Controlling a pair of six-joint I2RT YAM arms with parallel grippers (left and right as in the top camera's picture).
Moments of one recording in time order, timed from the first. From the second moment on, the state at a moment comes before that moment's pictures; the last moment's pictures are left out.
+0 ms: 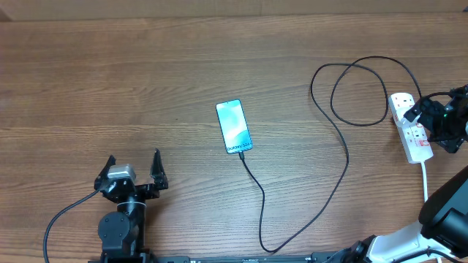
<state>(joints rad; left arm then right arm) 0.02 0.01 0.01 -0.08 -0.05 -0.11 -0.61 1.80 1.35 -0.85 -0.17 0.10</state>
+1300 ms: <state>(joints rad) 0.02 0.01 0.01 -0.08 -0.03 -0.09 -0.61 1.80 1.35 -0.85 -0.17 0.10</state>
